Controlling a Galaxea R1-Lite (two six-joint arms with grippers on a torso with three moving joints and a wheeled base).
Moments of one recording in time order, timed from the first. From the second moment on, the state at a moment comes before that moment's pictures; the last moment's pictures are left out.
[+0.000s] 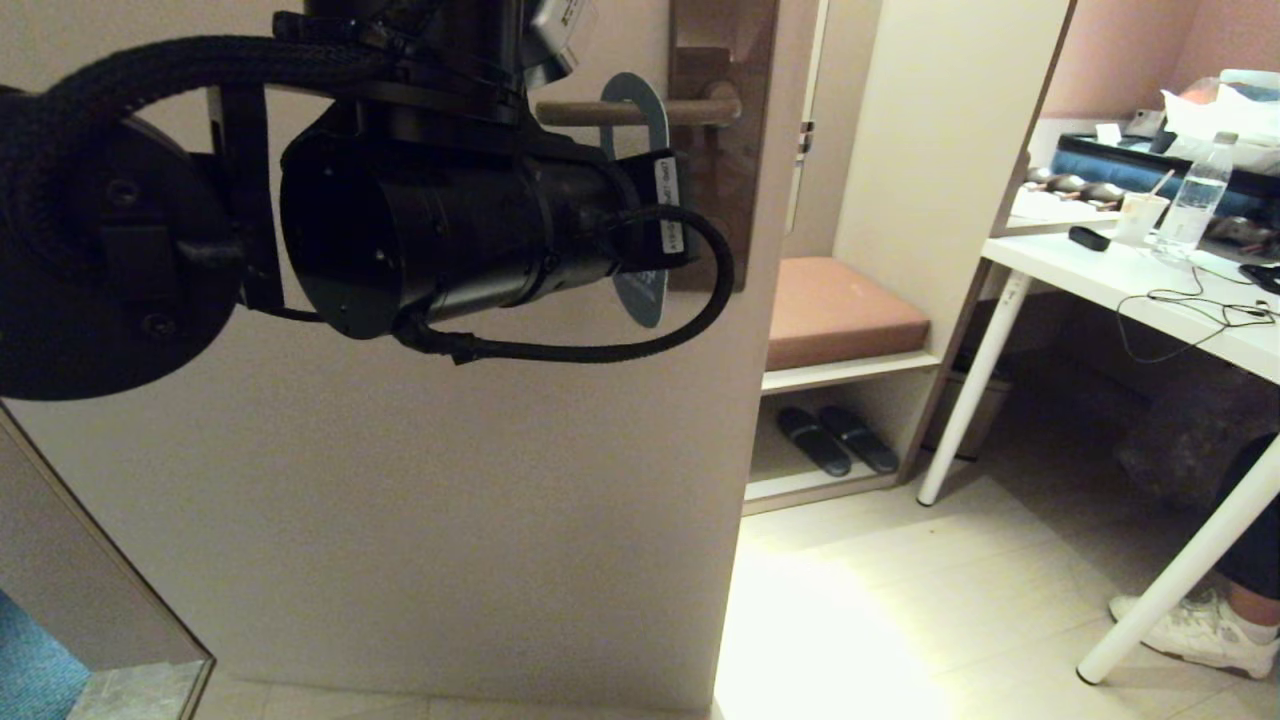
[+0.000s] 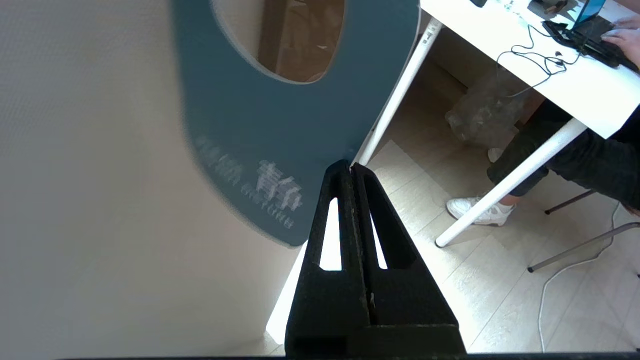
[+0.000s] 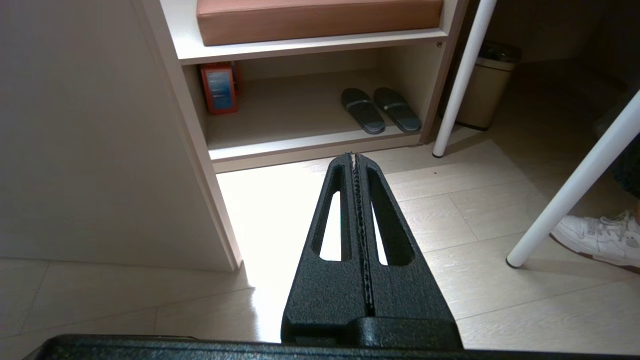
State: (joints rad) left arm -0.86 1.72 -1.58 0.03 0.31 -0.32; right arm -0.01 0.00 -0.07 0.16 -0.02 0.04
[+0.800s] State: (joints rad) left arm -0.84 1.76 -1.61 0.07 0.38 -0.31; right arm -0.01 0.00 -0.07 0.16 -0.02 0.04
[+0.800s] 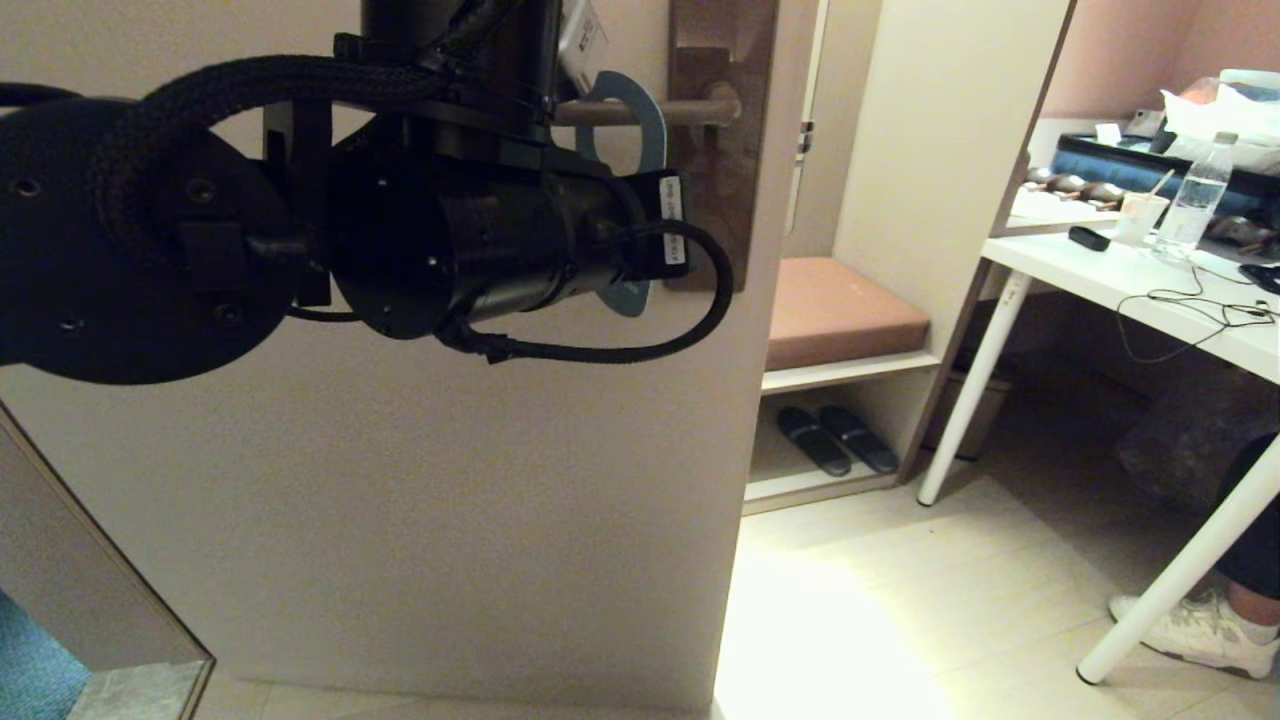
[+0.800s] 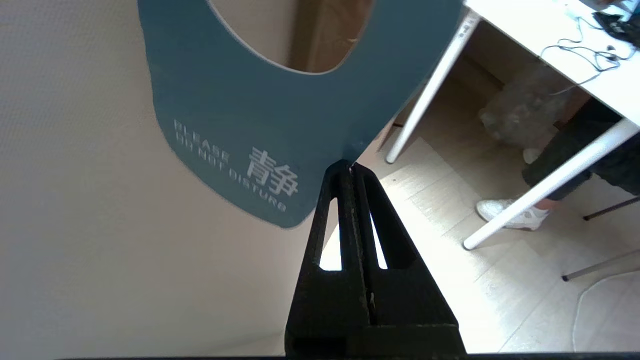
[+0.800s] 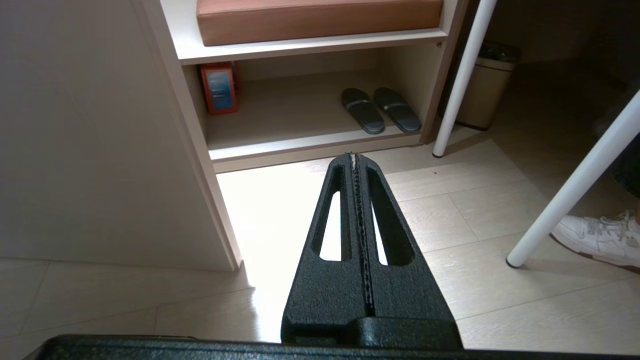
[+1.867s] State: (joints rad) left arm -0.82 1.68 -1.55 0.10 0.40 -0.30; right arm -0.01 0.00 -0.07 0.16 -0.02 0.04
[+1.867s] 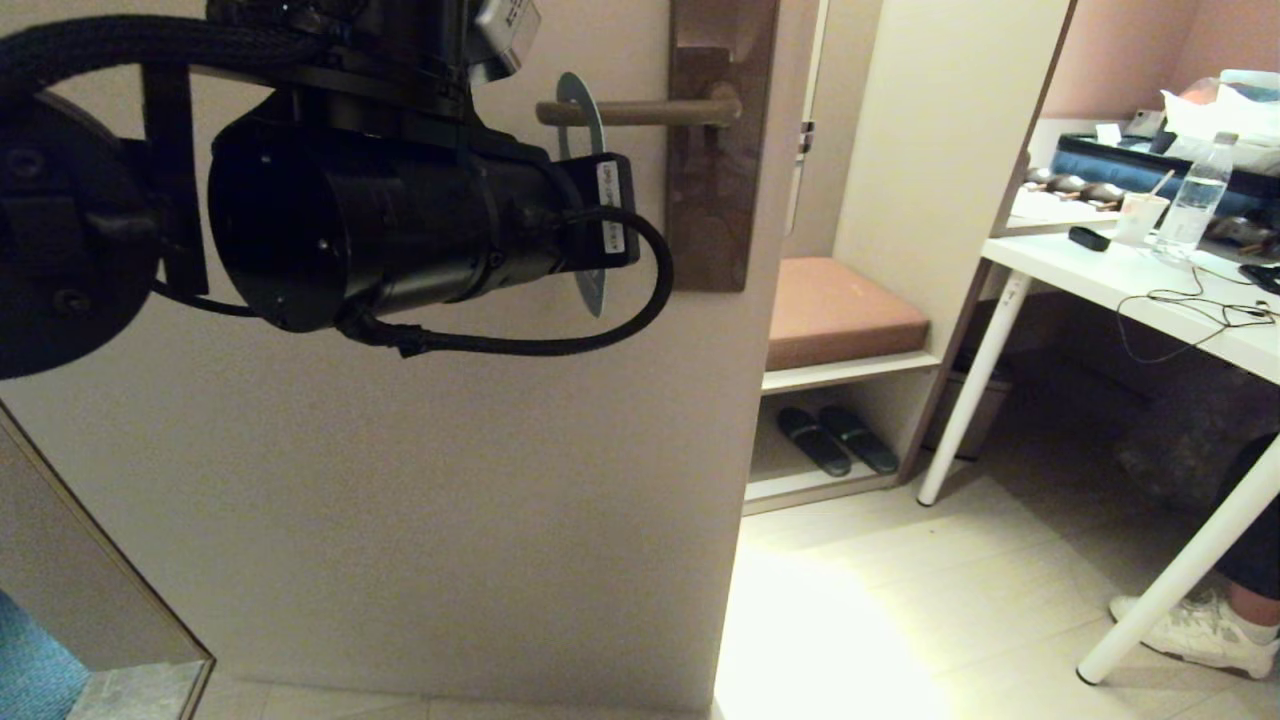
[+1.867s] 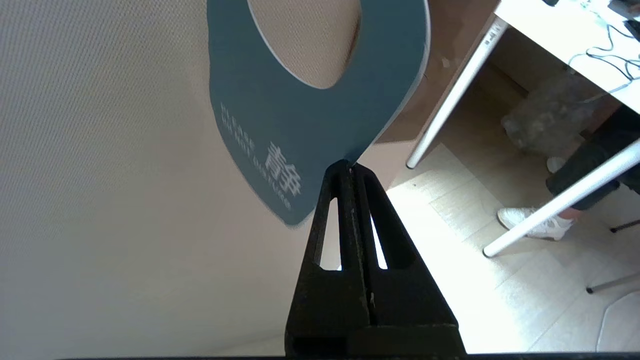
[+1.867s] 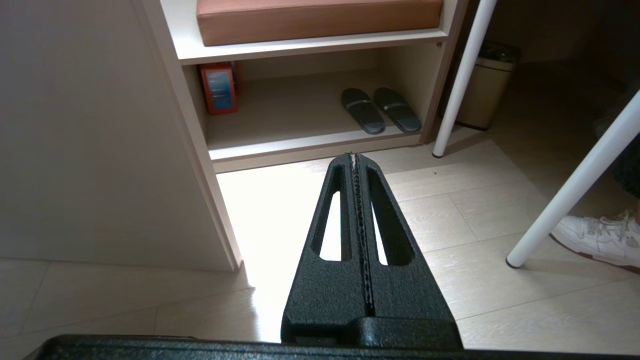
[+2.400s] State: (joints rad) left arm -0.84 1.62 -1.52 0.10 0.44 -0.30; right arm -0.01 0.00 -0.07 0.16 -0.02 0.04
